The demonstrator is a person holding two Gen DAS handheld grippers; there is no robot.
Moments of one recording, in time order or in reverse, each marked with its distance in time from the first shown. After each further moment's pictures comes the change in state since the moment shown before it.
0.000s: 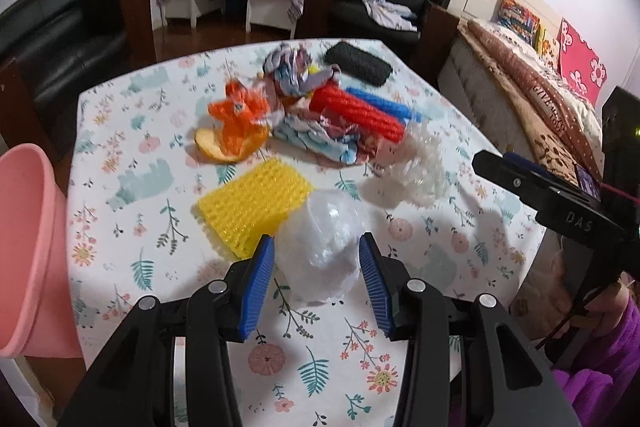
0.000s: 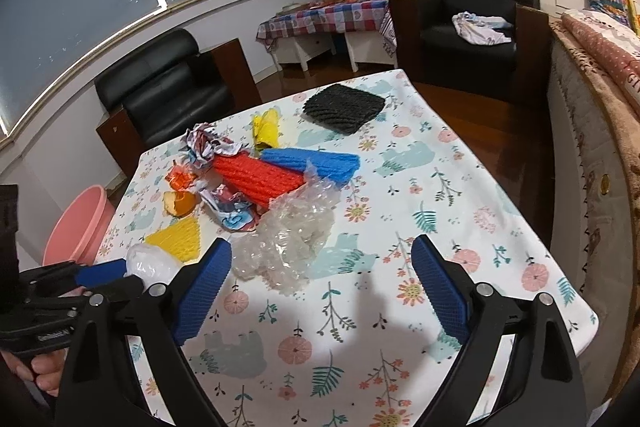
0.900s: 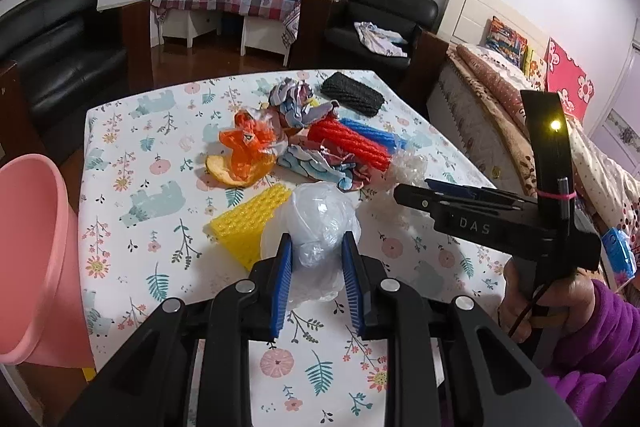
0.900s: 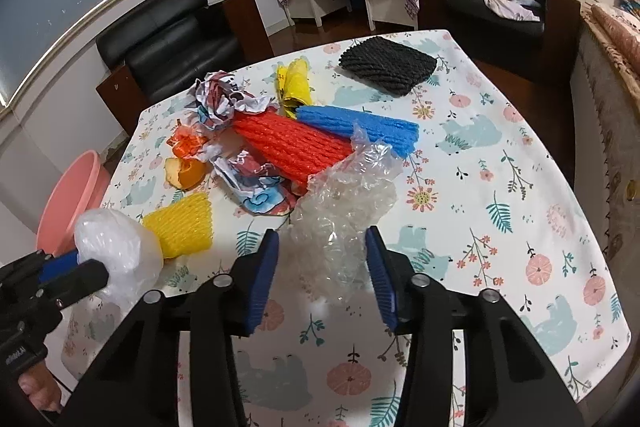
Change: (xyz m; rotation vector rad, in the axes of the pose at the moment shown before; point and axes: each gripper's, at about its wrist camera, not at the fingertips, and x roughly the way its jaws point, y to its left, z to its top) left arm -0.030 0.010 0.000 -0.013 -0.111 -0.044; right arm 0.051 0.037 0.006 -0.050 0.165 0.010
